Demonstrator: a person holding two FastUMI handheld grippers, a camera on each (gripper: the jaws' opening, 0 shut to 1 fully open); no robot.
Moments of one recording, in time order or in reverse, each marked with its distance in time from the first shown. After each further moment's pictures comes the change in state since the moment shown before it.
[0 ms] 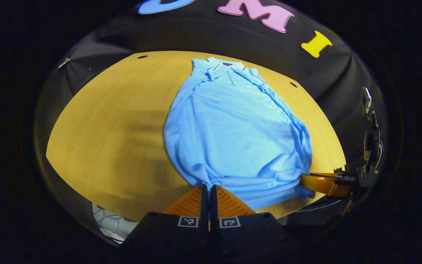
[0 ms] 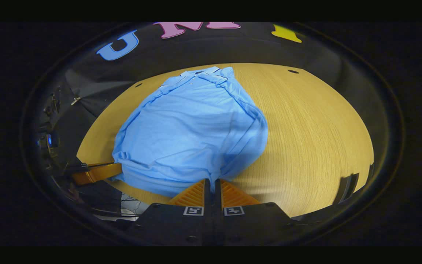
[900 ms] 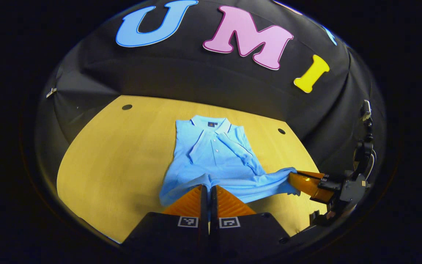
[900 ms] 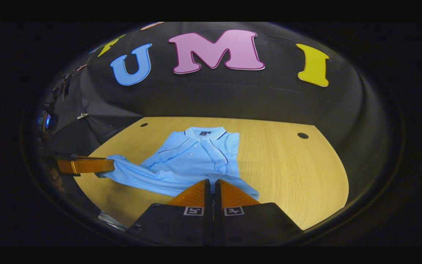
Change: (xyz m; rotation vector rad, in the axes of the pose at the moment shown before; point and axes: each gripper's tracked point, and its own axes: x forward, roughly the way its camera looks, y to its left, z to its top) left arm -0.011 -0.047 0.224 0.049 -0.272 -0.074; right arm 0.005 -0.006 0.249 -0.167 -0.400 0.014
